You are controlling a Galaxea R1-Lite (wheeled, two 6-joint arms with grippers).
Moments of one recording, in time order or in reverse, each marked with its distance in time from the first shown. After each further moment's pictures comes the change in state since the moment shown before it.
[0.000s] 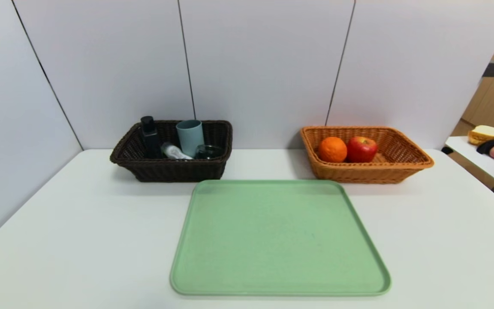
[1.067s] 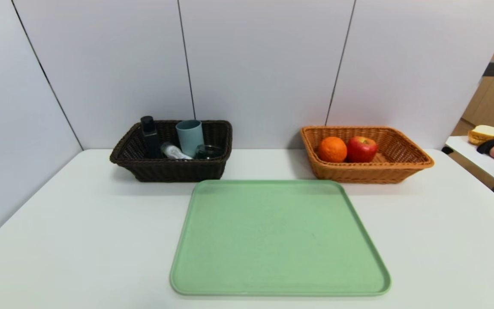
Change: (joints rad) left arm 0.000 0.000 0.085 0.018 -0.146 -0.159; right arm 0.001 -0.025 0.245 0.040 -0.029 0.102
